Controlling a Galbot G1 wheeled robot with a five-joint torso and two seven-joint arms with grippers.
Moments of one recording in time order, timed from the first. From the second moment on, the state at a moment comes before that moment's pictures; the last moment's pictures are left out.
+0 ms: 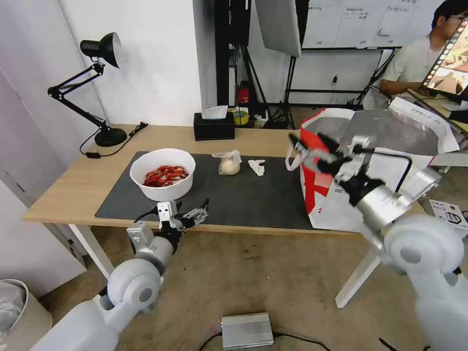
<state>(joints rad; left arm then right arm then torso) 1.13 -0.83 -0.11 -2.08 -0.93 0.13 -0.39 -1.14 0.99 0.53 2.28 0.90 -0.51 0.01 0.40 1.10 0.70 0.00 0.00</state>
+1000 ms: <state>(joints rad) 1.29 -0.75 -0.26 -2.04 -0.73 0.10 -0.28 -1.52 1.06 0.51 2.30 0.59 -0.41 0.05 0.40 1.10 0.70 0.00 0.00</state>
